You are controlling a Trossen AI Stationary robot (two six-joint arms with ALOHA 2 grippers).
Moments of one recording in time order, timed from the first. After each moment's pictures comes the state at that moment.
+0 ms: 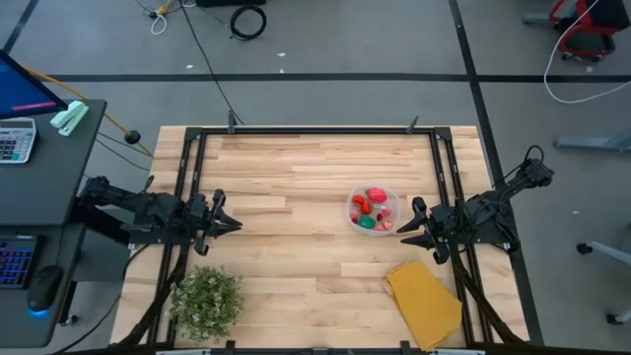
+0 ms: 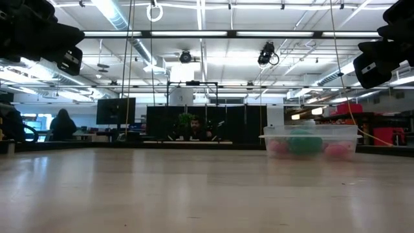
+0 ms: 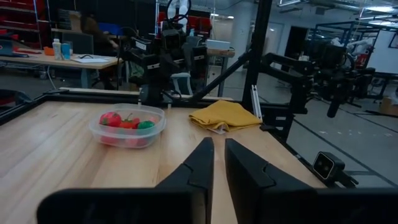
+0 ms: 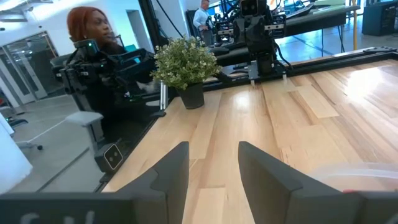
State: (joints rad) left arm -0.32 0.01 0.02 0.05 -0.18 -0.12; right arm 0.54 0.12 0.02 0.05 0.30 0.29
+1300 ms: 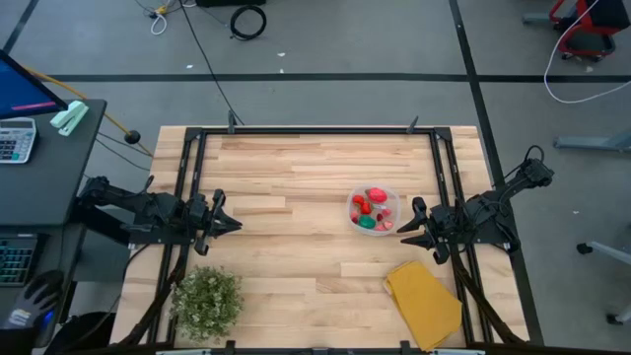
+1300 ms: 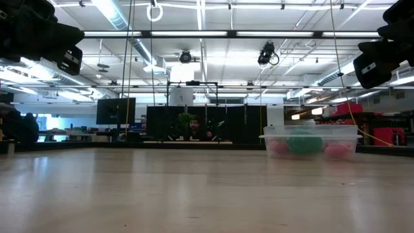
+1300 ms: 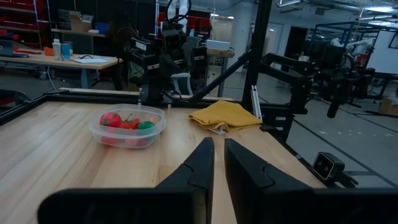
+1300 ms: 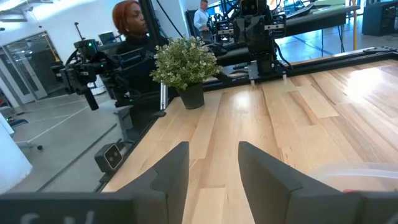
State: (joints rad) left arm -0.32 0.01 0.02 0.05 -0.18 -0.12; right arm 0.54 0.12 0.03 0.05 0.30 0.29
